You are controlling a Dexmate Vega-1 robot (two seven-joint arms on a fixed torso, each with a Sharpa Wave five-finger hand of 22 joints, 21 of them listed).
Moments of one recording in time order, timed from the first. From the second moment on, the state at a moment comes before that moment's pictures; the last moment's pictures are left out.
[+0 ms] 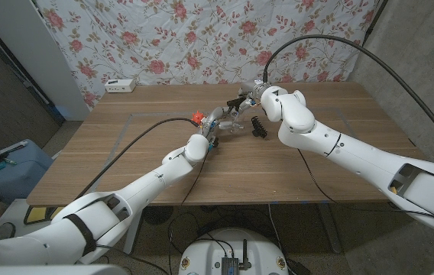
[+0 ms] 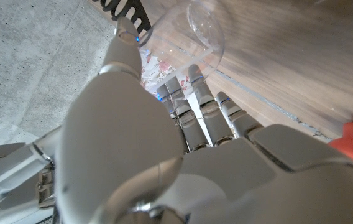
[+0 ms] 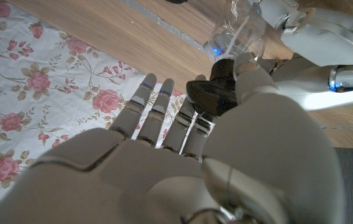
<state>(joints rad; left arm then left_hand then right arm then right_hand) 0.57 0.31 0.77 -1.12 0.06 -0.19 0.33 1.21 -0.06 0.21 -0.23 0.18 0.80 -0.08 0.29 0.21 0.86 -0.13 0.22 0.50 0.86 -0.07 0.19 0.18 0.27 -0.04 0.18 0.16 -0.38 -0.60 -0.98 -1.91 -0.85 -0.71 0.50 0.87 -0.08 0.41 -0.15 0.23 0.82 -0.21 0.30 0.19 0.83 -0.20 0.32 0.22 0.57 -0.05 0.26 0.19 0.53 0.04 0.19 0.17</state>
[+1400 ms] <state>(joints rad) 0.58 0.32 0.77 -1.15 0.06 -0.17 0.34 1.21 -0.06 0.21 -0.23 0.18 0.82 -0.08 0.29 0.21 0.87 -0.13 0.22 0.50 0.87 -0.08 0.19 0.18 0.27 -0.04 0.18 0.16 -0.39 -0.60 -0.93 -1.92 -0.80 -0.69 0.54 0.88 -0.01 0.39 -0.14 0.21 0.92 -0.21 0.30 0.19 0.97 -0.19 0.32 0.21 0.64 -0.06 0.28 0.21 0.55 -0.04 0.19 0.16</state>
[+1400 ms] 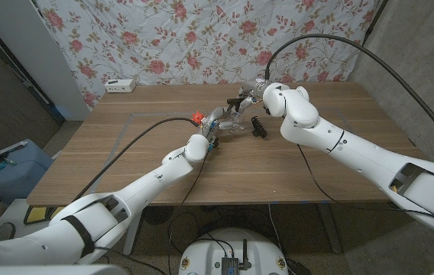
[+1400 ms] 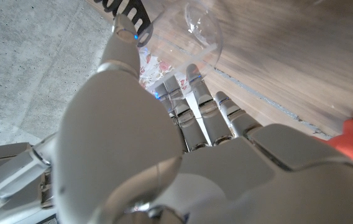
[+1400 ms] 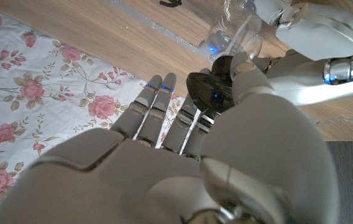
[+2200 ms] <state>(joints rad) 0.58 0.32 0.77 -1.14 0.06 -0.18 0.33 1.21 -0.06 0.21 -0.23 0.18 0.83 -0.08 0.29 0.21 0.87 -0.14 0.22 0.50 0.88 -0.09 0.19 0.18 0.27 -0.04 0.18 0.16 -0.40 -0.63 -0.90 -1.94 -0.72 -0.70 0.50 0.88 0.01 0.39 -0.14 0.20 0.92 -0.21 0.30 0.19 0.99 -0.18 0.31 0.21 0.66 -0.06 0.29 0.20 0.56 -0.05 0.19 0.16</state>
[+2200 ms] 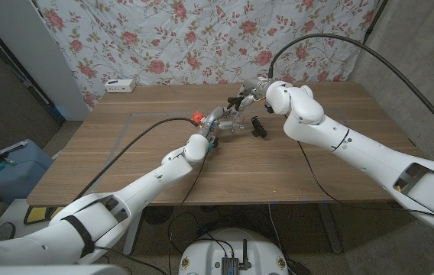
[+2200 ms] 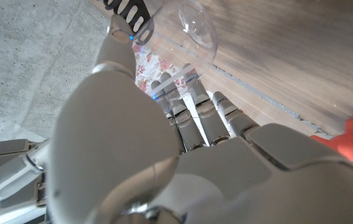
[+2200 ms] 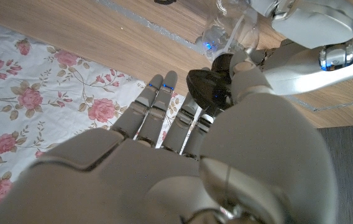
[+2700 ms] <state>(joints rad) 0.58 0.32 0.77 -1.13 0.06 -0.18 0.34 1.21 -0.06 0.22 -0.24 0.18 0.83 -0.08 0.29 0.21 0.88 -0.14 0.22 0.50 0.88 -0.09 0.19 0.18 0.27 -0.04 0.18 0.16 -0.39 -0.65 -0.89 -1.96 -0.67 -0.71 0.48 0.89 0.02 0.38 -0.15 0.20 0.93 -0.20 0.29 0.19 1.00 -0.18 0.31 0.20 0.68 -0.06 0.29 0.20 0.57 -0.06 0.19 0.16</state>
